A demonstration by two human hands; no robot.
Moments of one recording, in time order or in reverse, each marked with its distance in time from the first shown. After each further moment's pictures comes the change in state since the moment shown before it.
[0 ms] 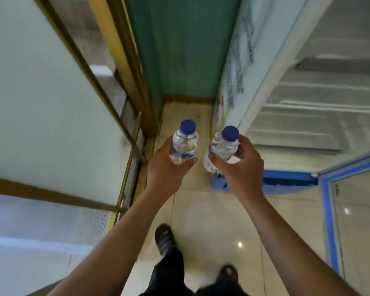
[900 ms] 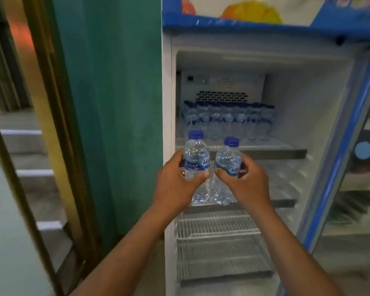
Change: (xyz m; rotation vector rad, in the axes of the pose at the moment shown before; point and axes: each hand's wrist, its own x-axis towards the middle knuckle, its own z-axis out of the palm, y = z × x) left_hand -0.042 0.393 0.070 -0.114 0.102 0.733; right_hand 0.095 -0.192 -0.323 -0.016 0.374 -0.471
